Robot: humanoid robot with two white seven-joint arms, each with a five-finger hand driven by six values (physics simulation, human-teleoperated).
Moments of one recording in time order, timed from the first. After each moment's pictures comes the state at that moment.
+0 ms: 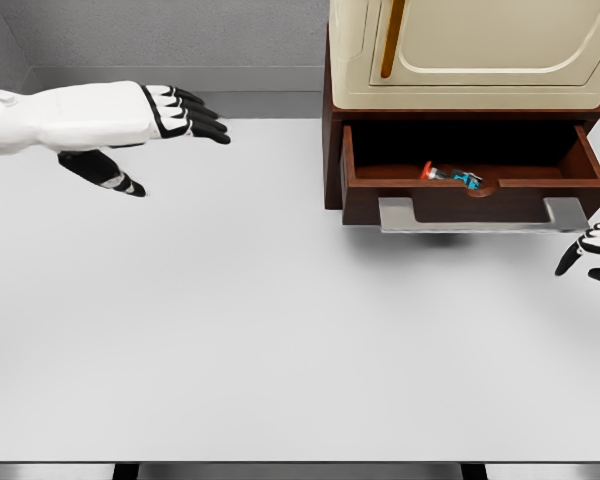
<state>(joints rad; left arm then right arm) -0.96 0.99 -0.83 -1.62 0.03 -0.61 -0.54 0.25 -1.10 -0.26 -1.76 0.02 -0.61 0.61</state>
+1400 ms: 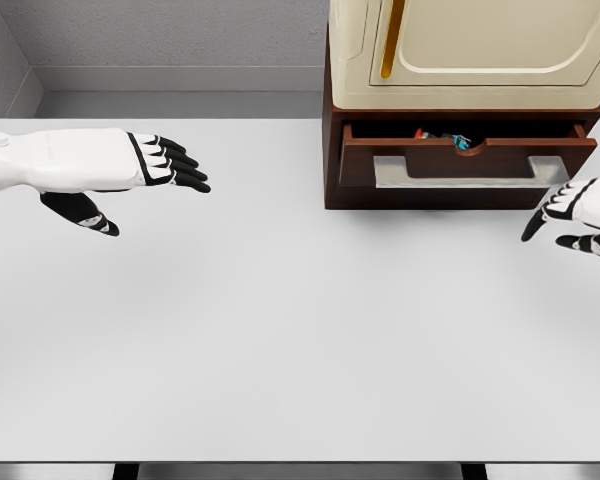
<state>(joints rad) -0.90 1.05 -0.83 -1.68 0.01 -0.61 -0.61 -0.12 -1.11 0.07 -1.69 0.03 -0.61 0.61</state>
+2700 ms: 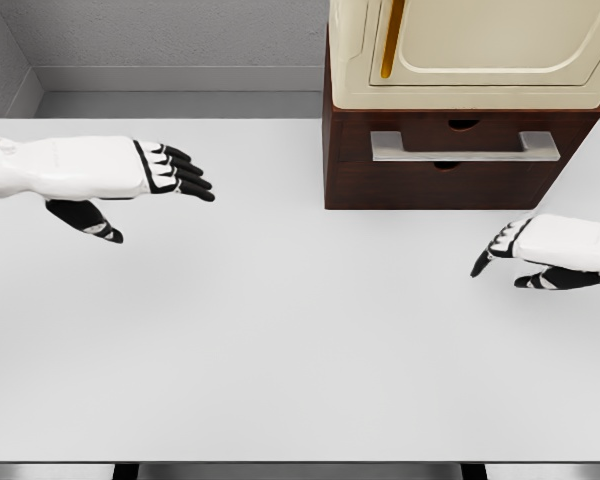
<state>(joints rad) -0.89 1.05 -0.84 -1.69 0.01 -0.61 -0.61 -0.31 -1.10 0.41 -1.67 0.10 -0.61 0.61</state>
